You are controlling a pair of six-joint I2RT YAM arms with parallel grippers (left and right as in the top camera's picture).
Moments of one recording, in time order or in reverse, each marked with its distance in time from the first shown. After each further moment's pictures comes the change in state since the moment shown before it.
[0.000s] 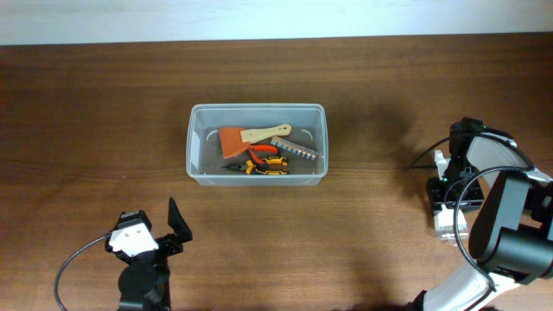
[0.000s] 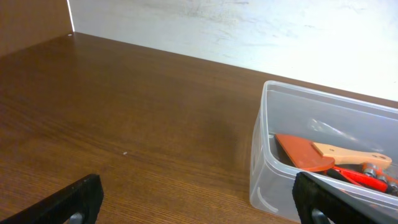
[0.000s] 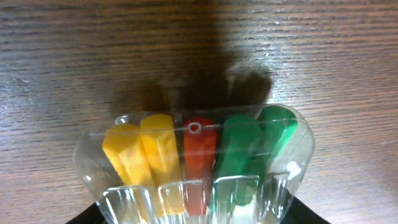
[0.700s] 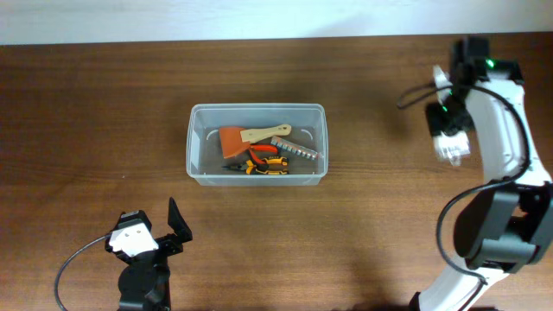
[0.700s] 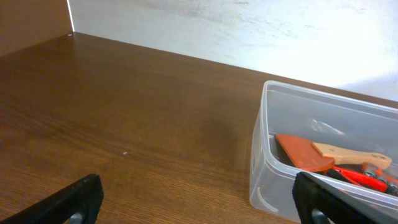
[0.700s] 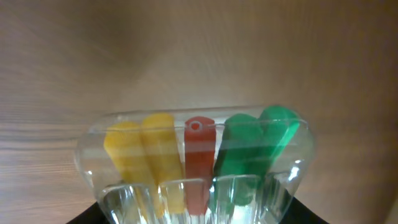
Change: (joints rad) left arm 0.000 0.000 0.000 0.000 0.000 0.000; right arm 0.206 0.025 0.628 -0.178 0.000 0.004
